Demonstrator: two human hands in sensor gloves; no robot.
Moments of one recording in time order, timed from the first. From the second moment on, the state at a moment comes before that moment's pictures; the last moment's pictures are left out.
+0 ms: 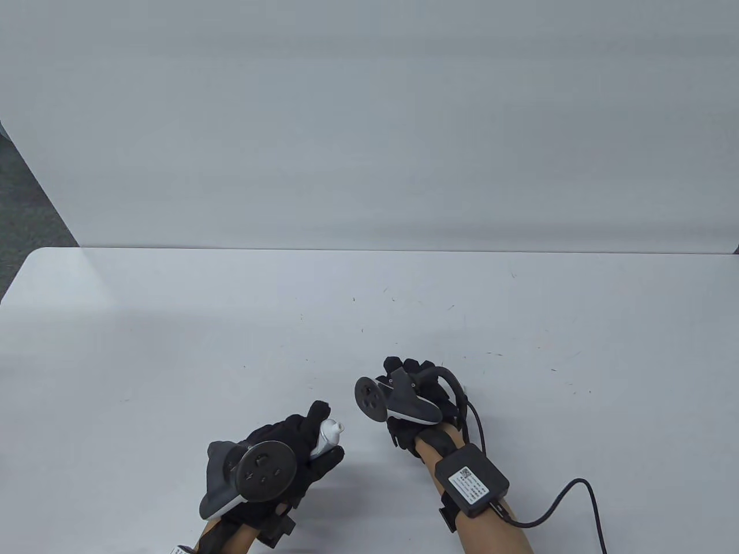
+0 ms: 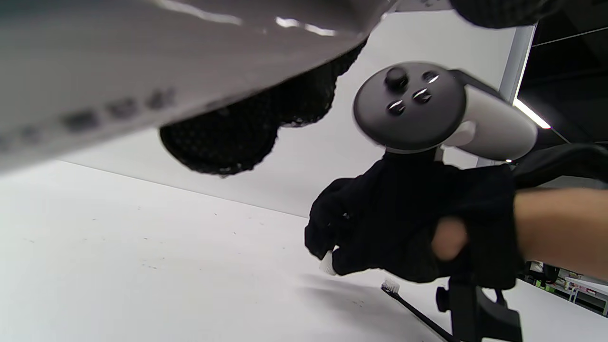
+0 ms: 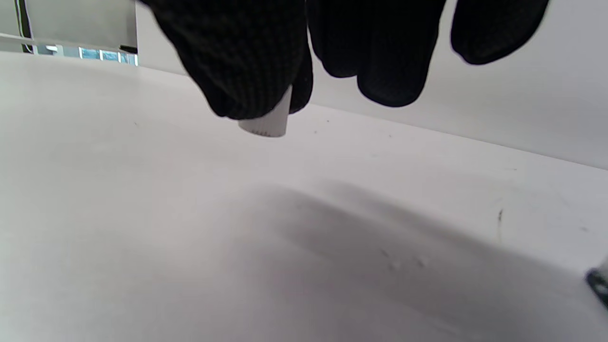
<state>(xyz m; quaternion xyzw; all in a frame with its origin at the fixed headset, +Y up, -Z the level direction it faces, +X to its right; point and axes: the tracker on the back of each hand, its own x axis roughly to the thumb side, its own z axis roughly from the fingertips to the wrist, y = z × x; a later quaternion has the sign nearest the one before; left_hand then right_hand) -0.180 -0.662 -0.264 0.10 -0.20 0.17 0.96 0.011 -0.734 -0.391 -0.20 0.00 -0.98 0.07</state>
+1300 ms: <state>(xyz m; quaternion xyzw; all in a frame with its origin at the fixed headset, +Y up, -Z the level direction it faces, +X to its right) -0.171 -0.668 -0.265 0.08 -0.19 0.15 0.97 0.149 -0.754 -0.324 0.14 -0.04 -0.98 -0.13</state>
